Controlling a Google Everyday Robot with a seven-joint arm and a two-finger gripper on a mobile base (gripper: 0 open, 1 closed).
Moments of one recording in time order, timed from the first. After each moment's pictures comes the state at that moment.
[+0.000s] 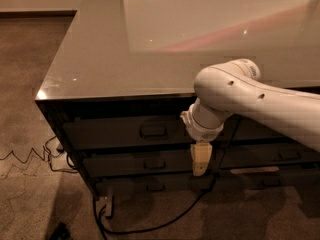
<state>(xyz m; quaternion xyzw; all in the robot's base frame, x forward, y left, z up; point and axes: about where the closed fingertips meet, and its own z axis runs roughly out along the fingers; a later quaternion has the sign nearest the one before) 0.503 -0.102 0.702 -0.74 0.66 0.01 0.11</state>
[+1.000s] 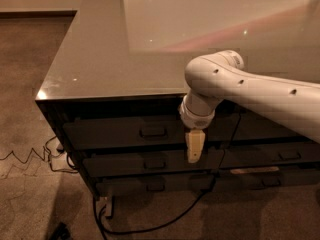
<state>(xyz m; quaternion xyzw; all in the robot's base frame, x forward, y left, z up) 0.548 -0.091 0.687 -0.74 0.66 0.01 0.10</state>
